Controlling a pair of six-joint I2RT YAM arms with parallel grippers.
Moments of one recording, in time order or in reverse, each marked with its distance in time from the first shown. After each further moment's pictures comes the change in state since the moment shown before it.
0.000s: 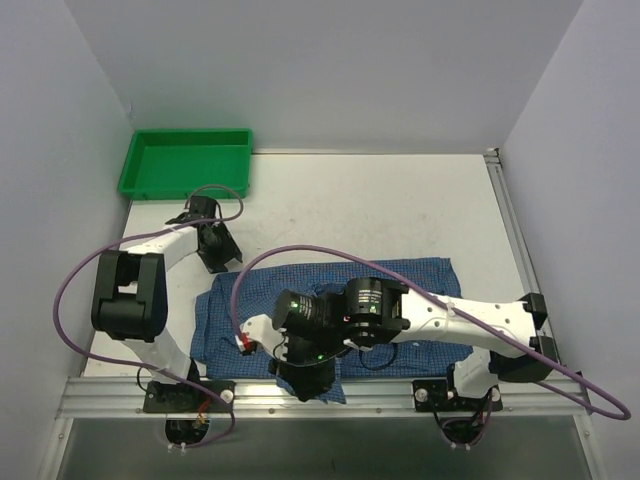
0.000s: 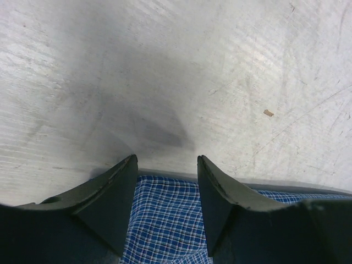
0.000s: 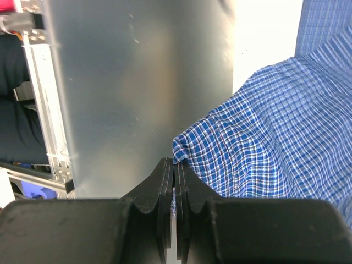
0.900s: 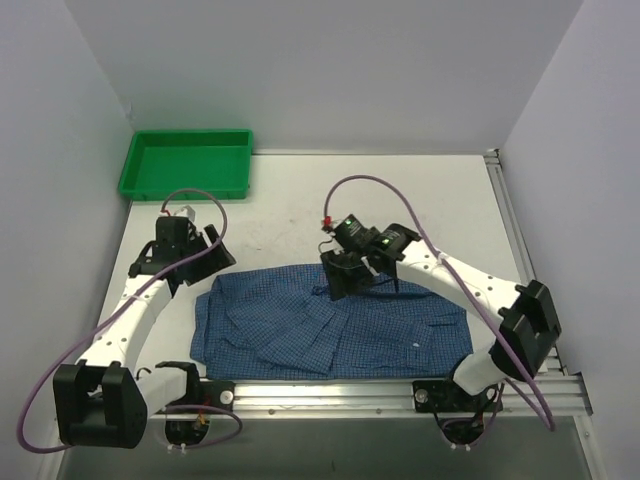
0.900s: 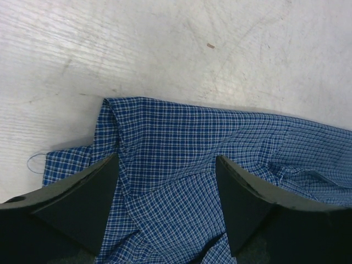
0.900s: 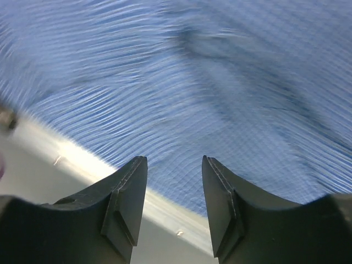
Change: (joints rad) left arm 0.038 -0.591 -0.225 -0.047 0.049 0.127; right arm -0.599 0.000 -0.412 0.315 0.268 0.285
